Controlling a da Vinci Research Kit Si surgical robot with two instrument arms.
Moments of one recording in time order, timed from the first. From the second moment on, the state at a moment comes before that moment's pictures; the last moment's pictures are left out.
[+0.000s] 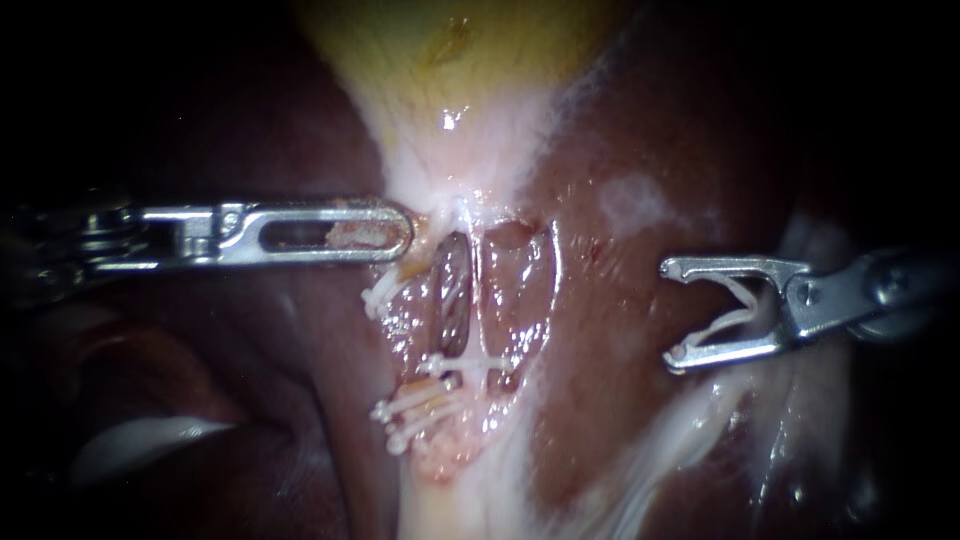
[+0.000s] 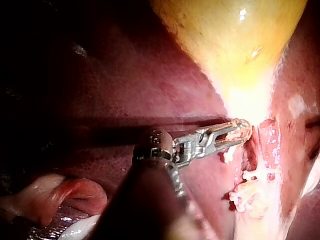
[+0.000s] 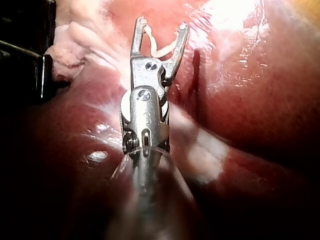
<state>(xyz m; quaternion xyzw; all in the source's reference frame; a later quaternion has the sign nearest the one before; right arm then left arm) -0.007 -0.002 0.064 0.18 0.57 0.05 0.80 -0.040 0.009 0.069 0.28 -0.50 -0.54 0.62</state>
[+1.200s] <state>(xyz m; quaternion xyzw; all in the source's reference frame) -0.006 -0.002 0.063 0.19 0.56 0.07 0.80 -0.034 0.012 0.062 0.28 -0.51 -0.55 0.60</state>
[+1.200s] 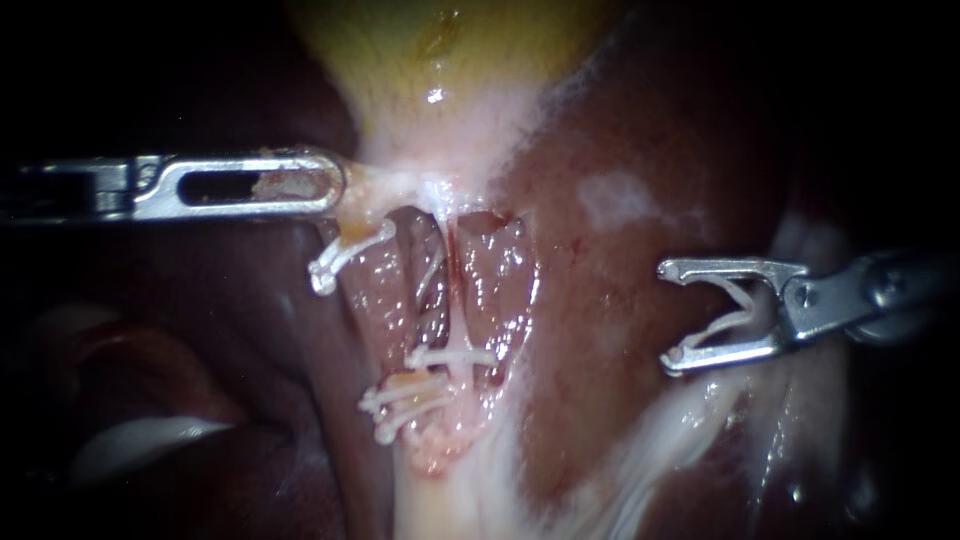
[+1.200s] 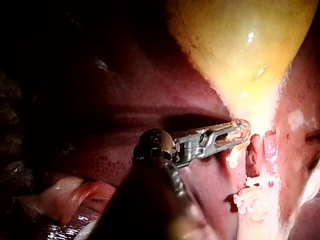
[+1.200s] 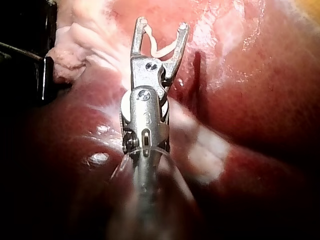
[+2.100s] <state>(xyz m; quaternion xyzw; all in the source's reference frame) 0.006 -0.004 0.068 0.28 0.53 0.23 0.77 -0.035 0.011 0.062 0.28 -0.51 -0.55 0.60</state>
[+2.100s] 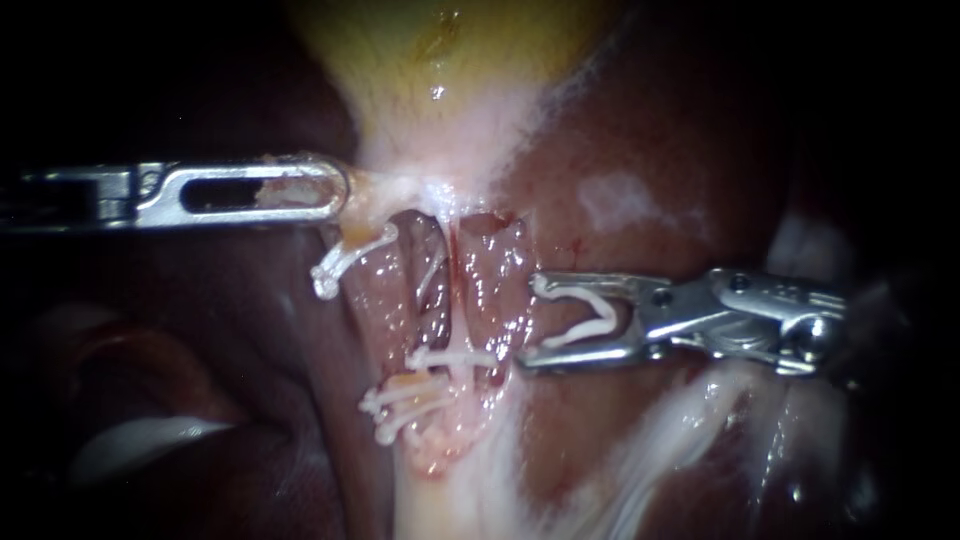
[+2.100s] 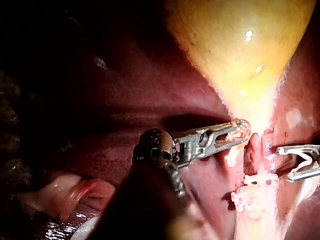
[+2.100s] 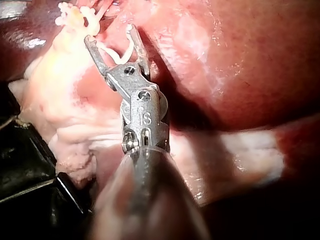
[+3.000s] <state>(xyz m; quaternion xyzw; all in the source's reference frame) 0.013 -0.005 0.073 0.34 0.53 0.25 0.73 -0.035 0.011 0.062 0.28 -0.51 -0.55 0.60</state>
